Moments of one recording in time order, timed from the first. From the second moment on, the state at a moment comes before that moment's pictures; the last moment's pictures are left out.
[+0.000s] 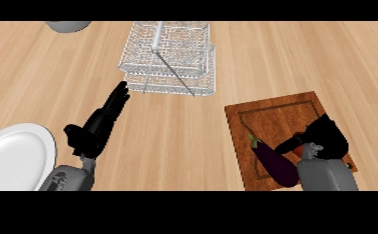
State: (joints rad) left arm -0.13 0.24 -0.22 -1.34 0.18 0.03 -0.12; right arm -0.16 -0.07 -0.03 -1.47 1.01 0.13 1.23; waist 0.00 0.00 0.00
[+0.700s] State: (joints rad) left arm -0.11 0.21 -0.18 -1.37 0.13 -0.01 -0.09; right arm -0.20 -0.03 -0.07 -1.43 1.14 0.07 1.10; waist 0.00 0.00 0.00
